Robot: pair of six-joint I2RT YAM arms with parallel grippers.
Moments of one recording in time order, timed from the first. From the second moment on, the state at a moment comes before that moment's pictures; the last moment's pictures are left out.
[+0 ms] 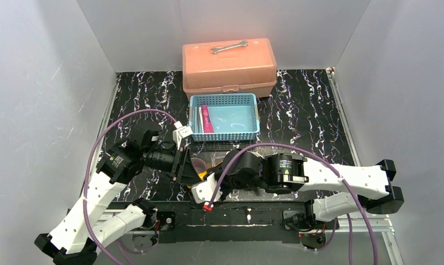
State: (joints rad) left arm -0.59 0.83 1.08 -1.01 0.89 -0.49; right arm 1.52 1.28 1.37 -0.69 0.08 -0.81
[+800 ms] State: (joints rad) left arm -0.59 0.71 0.99 -0.97 0.83 -0.46; right arm 1.55 1.20 1.31 -0.58 0.14 -0.79
